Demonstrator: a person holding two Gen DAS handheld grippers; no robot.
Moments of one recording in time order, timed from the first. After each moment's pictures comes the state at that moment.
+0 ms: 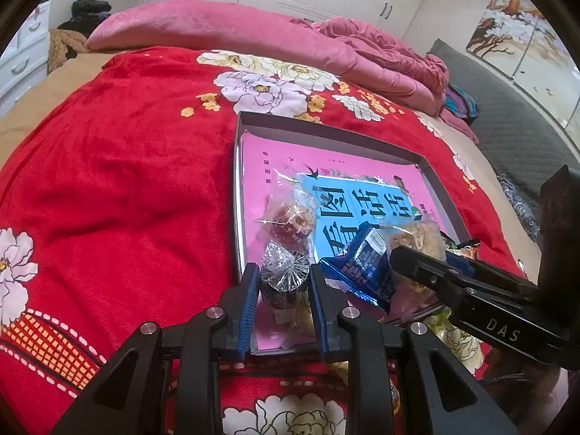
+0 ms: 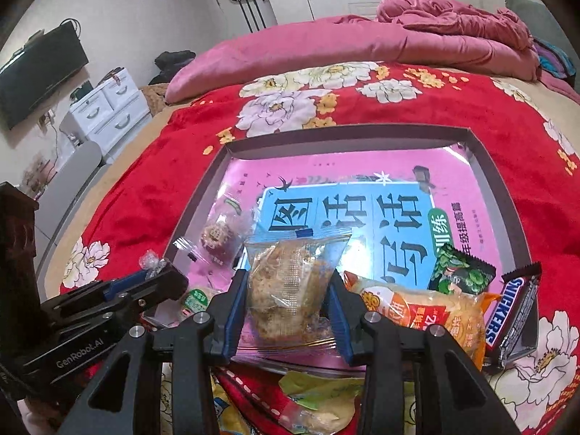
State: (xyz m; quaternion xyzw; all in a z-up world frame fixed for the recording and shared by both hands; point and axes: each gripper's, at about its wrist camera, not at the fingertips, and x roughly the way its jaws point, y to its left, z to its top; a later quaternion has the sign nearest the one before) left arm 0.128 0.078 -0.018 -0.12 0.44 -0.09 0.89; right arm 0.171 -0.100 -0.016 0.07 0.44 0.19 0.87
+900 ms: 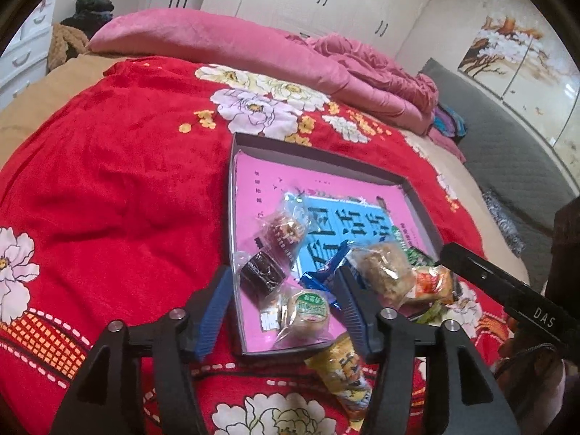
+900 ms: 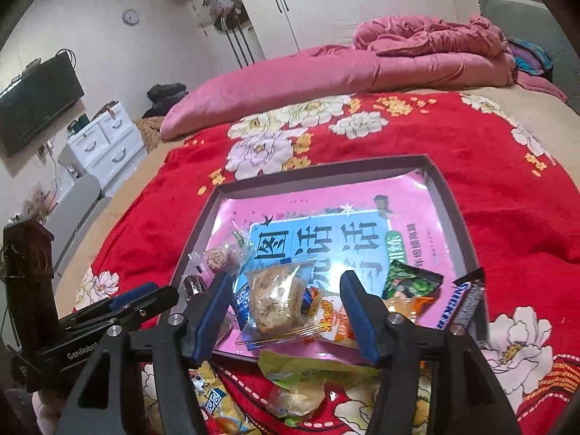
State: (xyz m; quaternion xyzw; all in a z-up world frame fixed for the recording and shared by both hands) left arm 0.117 0.088 0.001 -0.16 0.40 -0.11 0.89; right arm 0.147 -0.142 0.024 0.11 0.39 0.17 0.90
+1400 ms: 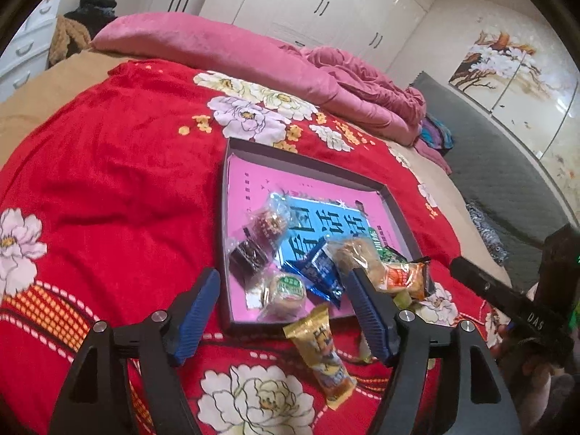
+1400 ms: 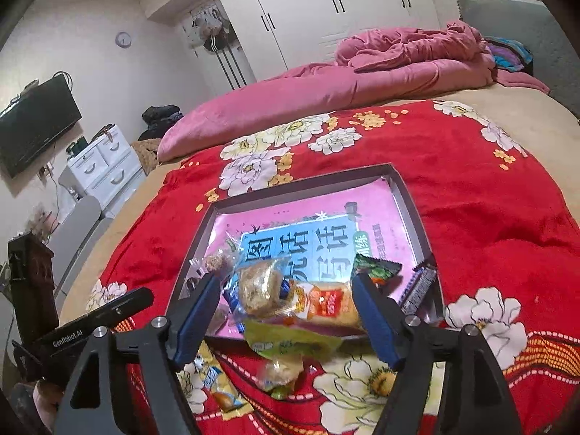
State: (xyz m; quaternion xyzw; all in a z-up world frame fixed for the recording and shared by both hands) left arm 0.088 0.093 0.013 -0.19 0.39 -0.12 0.89; right arm 0.113 -0.174 0.037 0.13 0.37 0.15 0.91
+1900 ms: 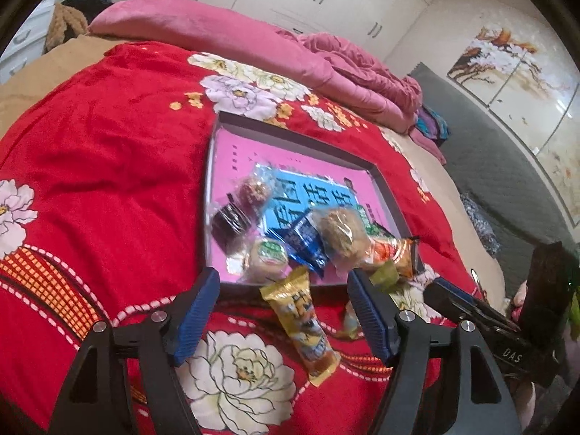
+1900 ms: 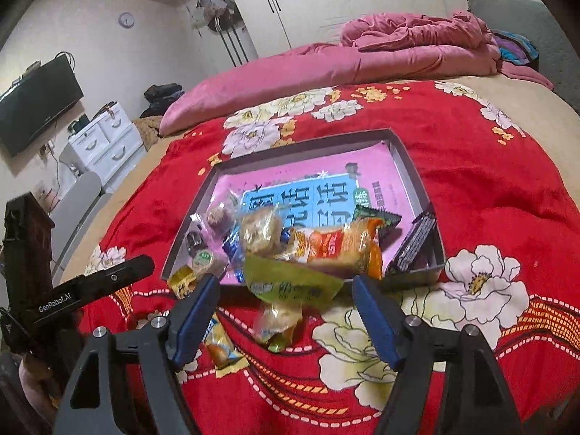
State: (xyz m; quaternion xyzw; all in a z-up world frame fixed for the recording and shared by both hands) left arm 0.072 0.074 0.006 -0.19 0.42 -0.14 0.88; right arm 0.086 -0.167 0.016 0.11 0.40 0.16 0.89
